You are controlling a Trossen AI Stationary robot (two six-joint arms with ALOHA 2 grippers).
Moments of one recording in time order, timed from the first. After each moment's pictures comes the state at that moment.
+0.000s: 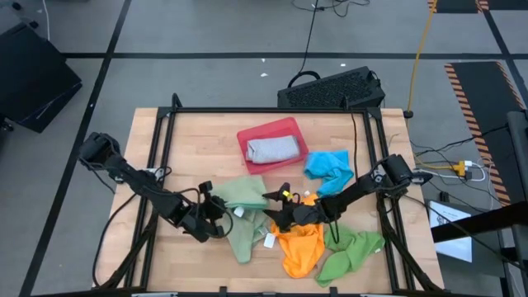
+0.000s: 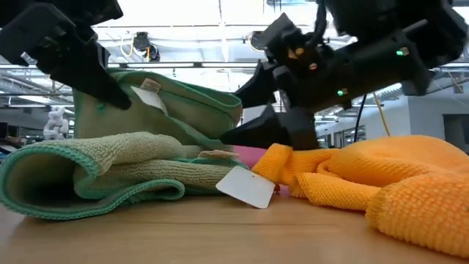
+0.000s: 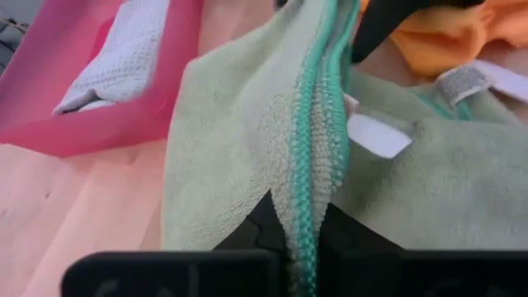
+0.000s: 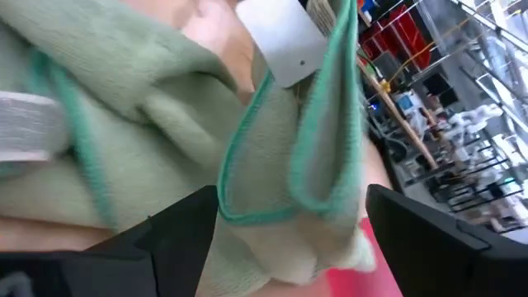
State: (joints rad) left arm -0.59 1.43 0.76 -0.37 -0.71 -0.58; right arm 0.36 1.97 0.80 0.81 0.62 -0.63
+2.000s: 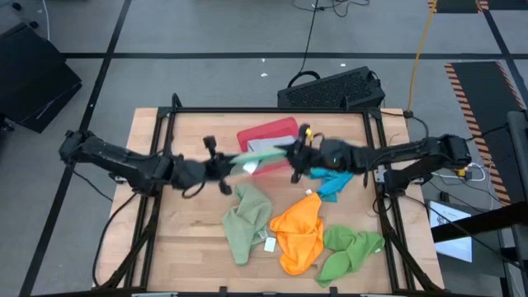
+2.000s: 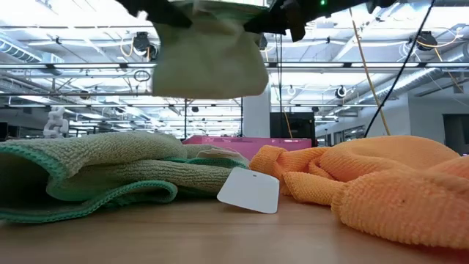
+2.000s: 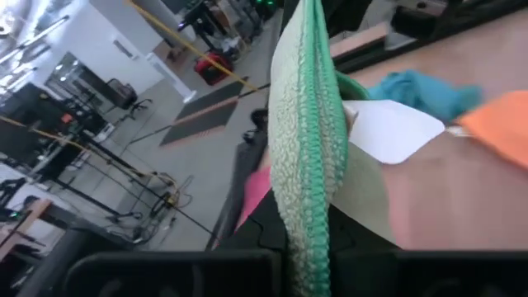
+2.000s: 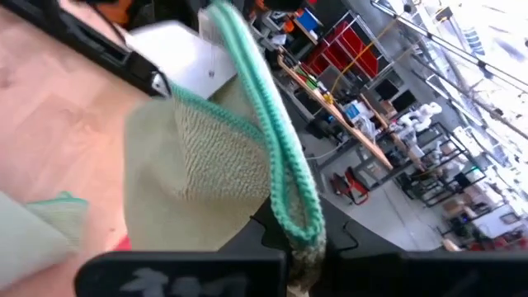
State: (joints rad) left arm -0.19 1.16 0.84 -0.02 -0.69 0.38; right arm -0.03 1.33 0.86 0.32 0.29 -0.69
